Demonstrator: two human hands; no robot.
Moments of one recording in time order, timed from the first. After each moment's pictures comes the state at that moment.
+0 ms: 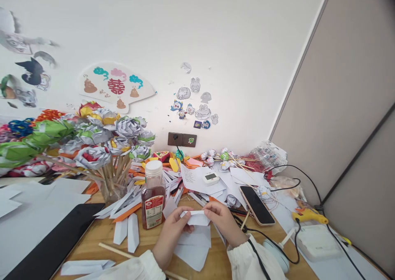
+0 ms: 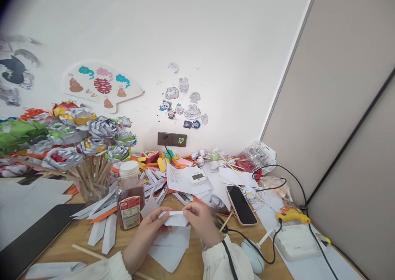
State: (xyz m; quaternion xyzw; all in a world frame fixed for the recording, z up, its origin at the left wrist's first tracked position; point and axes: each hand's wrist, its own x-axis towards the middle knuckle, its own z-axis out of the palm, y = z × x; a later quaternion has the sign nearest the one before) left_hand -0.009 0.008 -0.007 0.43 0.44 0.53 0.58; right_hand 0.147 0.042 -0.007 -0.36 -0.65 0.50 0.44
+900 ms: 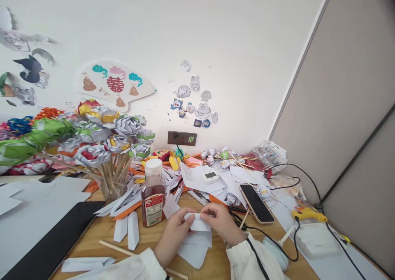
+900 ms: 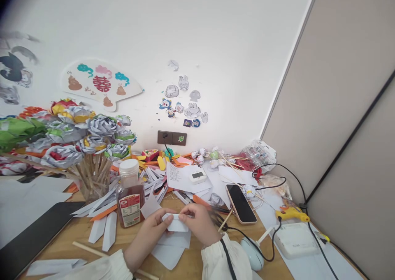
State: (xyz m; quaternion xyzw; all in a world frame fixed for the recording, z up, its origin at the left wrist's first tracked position) left_hand -0.007 0.006 -0.009 0.54 0.46 0.49 0.51; right_hand 0.147 0.036 -0.003 -0.39 -0.74 0.40 0.37
